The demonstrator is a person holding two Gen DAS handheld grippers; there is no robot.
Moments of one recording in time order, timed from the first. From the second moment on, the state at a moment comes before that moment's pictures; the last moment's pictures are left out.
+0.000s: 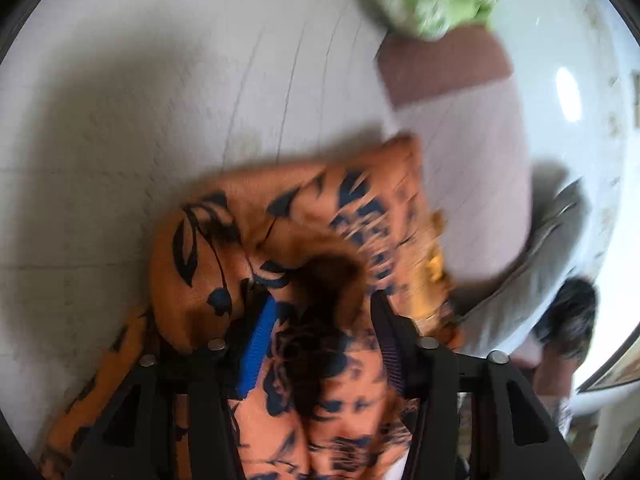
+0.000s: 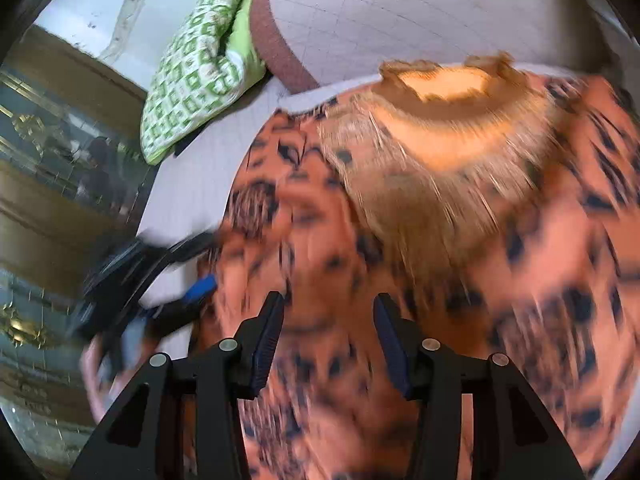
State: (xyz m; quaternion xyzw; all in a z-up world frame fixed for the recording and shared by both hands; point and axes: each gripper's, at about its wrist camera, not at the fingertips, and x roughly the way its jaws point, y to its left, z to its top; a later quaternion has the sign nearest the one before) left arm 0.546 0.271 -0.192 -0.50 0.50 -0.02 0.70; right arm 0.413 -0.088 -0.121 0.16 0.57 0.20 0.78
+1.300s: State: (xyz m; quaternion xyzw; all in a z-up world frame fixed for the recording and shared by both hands) left arm 0.267 0.246 -0.062 -0.26 0.47 0.09 0.84; right arm 0.174 -0.220 -0.097 0.20 0.51 0.10 0.83
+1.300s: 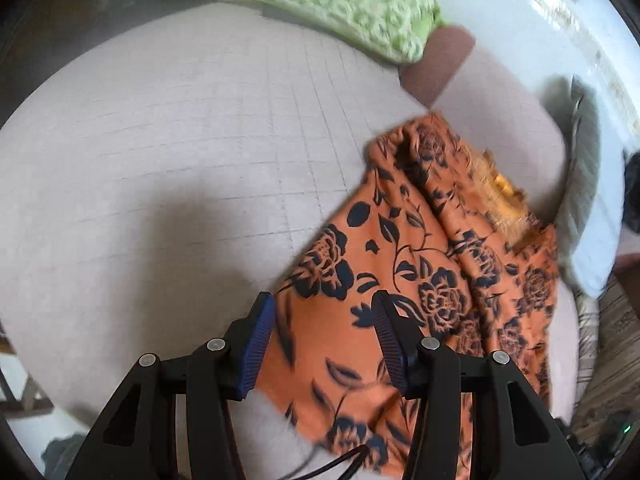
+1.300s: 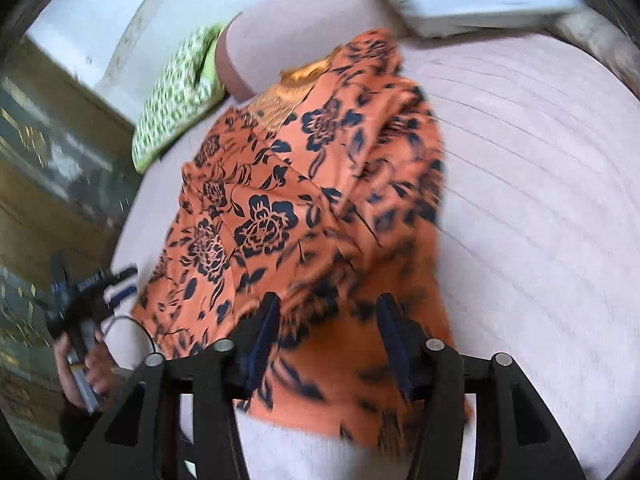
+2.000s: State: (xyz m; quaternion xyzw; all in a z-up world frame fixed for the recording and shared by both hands) left arm 0.248 0.242 -0.062 -0.16 0.52 0.10 0.83; right arm 0.140 -0.283 -0.114 0.29 0.50 -0.01 0.82
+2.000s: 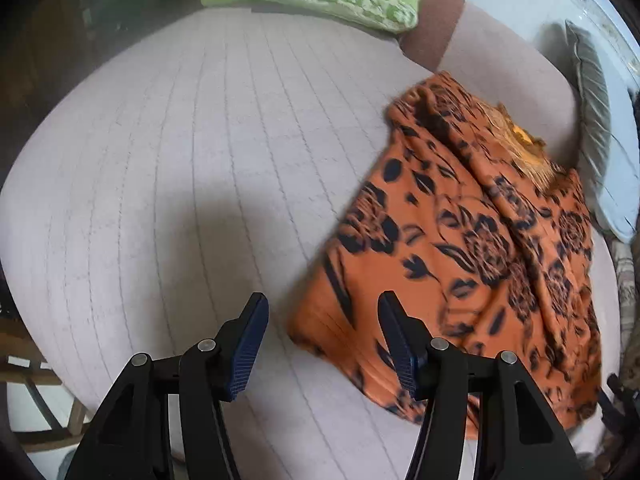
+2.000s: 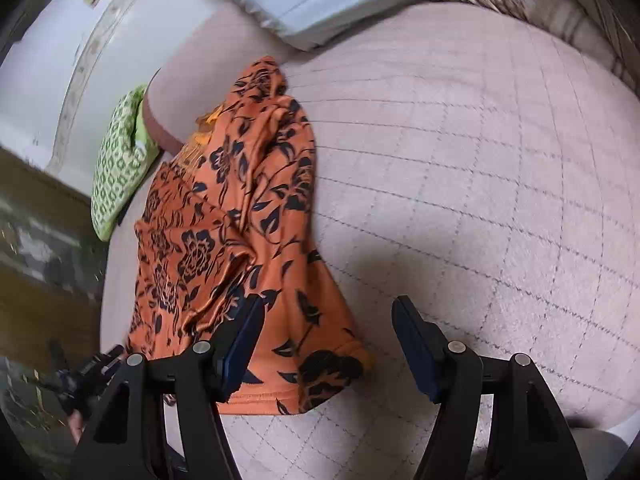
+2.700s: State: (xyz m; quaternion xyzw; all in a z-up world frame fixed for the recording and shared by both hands) left arm 0.238 0.245 -0.063 -0.18 0.54 0.05 0.82; right arm 0.150 -0.262 -0.099 0.20 0.57 0.01 0.80
